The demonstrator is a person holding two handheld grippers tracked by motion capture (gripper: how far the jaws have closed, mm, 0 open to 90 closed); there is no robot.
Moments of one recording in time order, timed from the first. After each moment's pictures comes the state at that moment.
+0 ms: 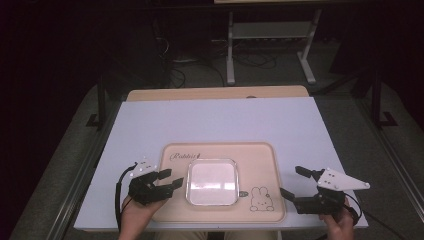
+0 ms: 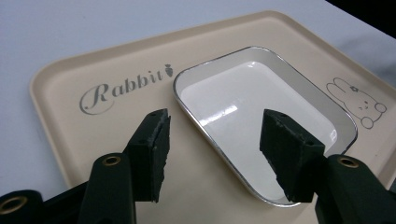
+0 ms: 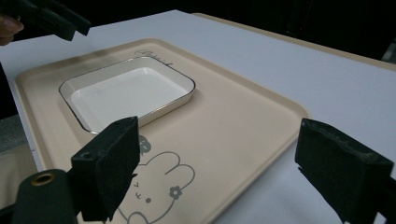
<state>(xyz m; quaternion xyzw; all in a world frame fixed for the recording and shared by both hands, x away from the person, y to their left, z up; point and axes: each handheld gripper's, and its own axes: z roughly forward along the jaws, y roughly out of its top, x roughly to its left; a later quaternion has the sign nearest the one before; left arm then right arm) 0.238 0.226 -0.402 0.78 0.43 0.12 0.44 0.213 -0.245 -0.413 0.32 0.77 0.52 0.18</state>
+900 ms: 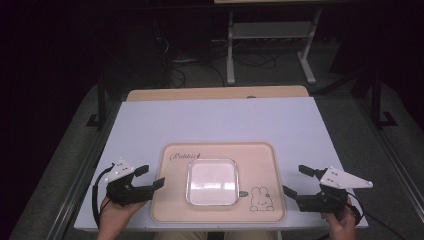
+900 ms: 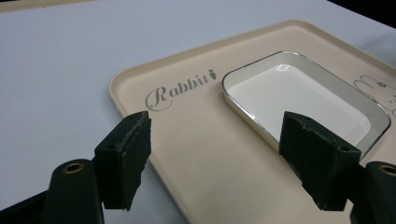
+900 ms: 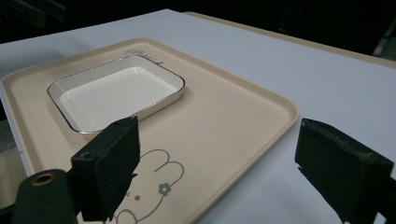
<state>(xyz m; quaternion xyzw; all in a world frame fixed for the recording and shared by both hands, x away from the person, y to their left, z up) 0.231 0.277 -0.402 0.77 0.42 0.16 0.45 0.216 -0.252 -0.415 0.33 0.77 0.52 0.19</state>
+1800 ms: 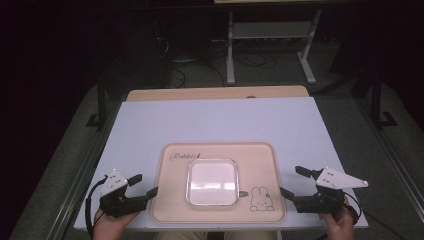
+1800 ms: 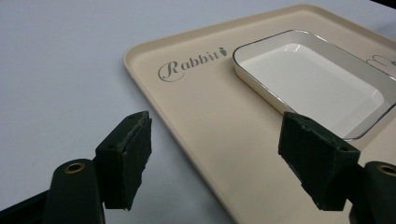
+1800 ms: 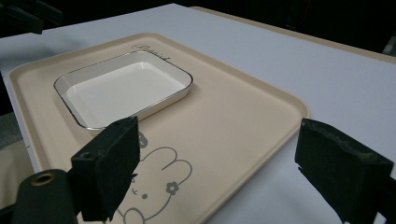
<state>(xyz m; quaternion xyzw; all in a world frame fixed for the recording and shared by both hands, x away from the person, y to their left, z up) 0.211 0.292 -0.420 0.77 0.42 0.18 0.45 0.216 -0.246 -0.415 0.33 0.77 0.51 0.18</state>
